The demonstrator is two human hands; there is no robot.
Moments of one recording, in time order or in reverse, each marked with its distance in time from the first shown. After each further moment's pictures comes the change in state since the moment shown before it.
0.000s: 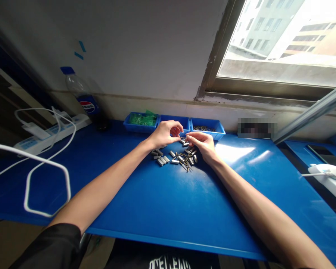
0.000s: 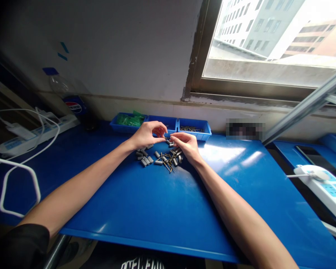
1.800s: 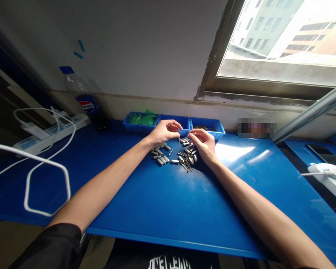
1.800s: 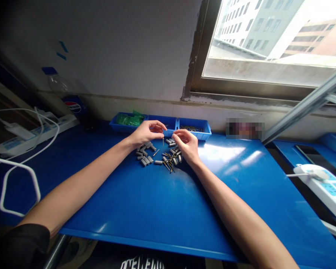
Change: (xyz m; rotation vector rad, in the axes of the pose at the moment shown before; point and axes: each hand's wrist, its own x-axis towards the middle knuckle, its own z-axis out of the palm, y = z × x) left_hand 0.003 0.005 0.003 -0.345 0.090 -0.328; right_hand -0.003 -0.001 0.006 -0.128 0.162 -0.148
